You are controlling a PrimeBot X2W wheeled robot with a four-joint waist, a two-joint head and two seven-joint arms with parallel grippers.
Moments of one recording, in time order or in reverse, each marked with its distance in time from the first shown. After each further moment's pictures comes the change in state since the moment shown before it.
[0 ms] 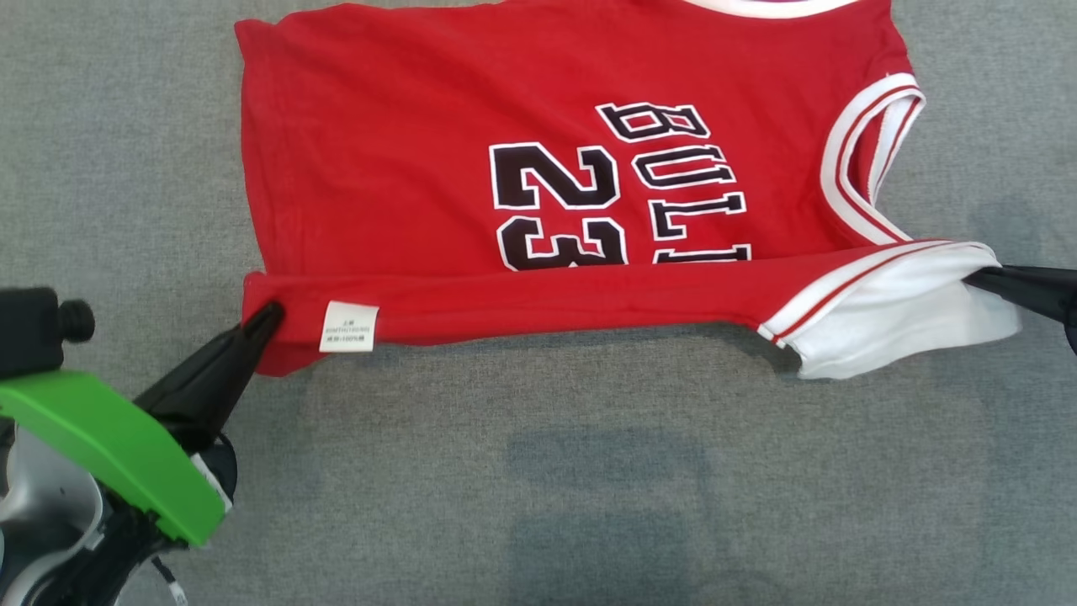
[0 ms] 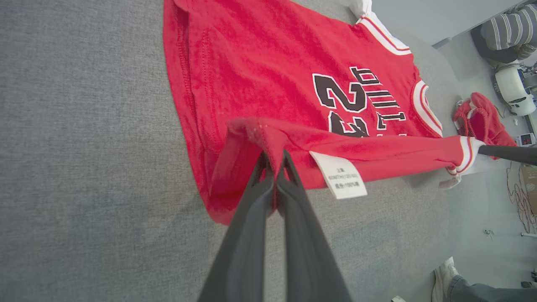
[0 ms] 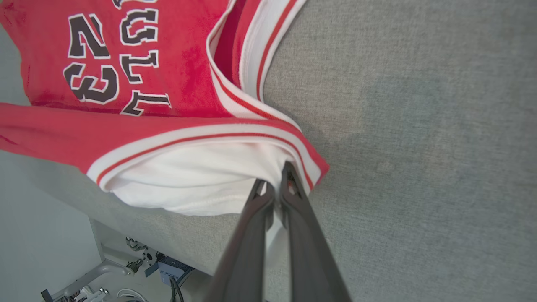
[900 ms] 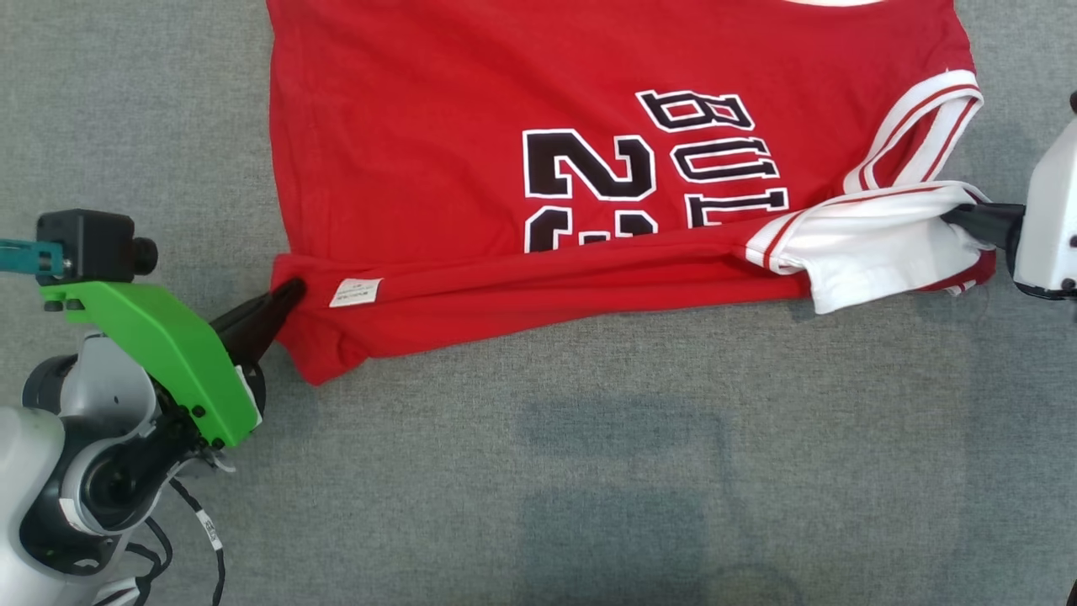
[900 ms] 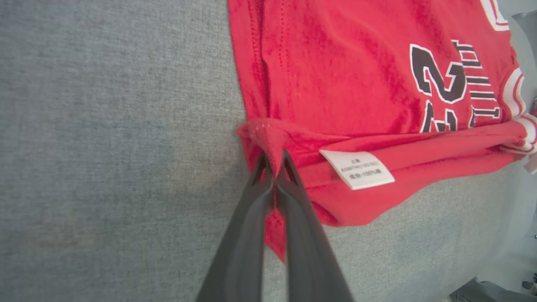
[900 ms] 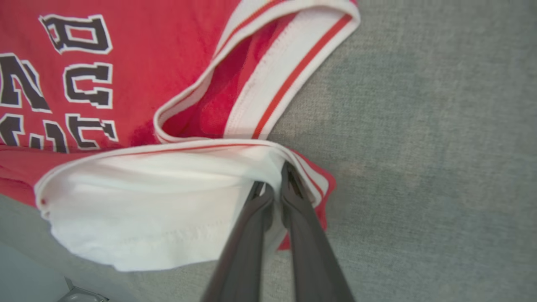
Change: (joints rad) left arm -0.239 -0.106 -0.138 0.339 0.006 -0.049 0.140; right arm -0.159 0.057 0.086 0.158 -0.251 0.000 -0.081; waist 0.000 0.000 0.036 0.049
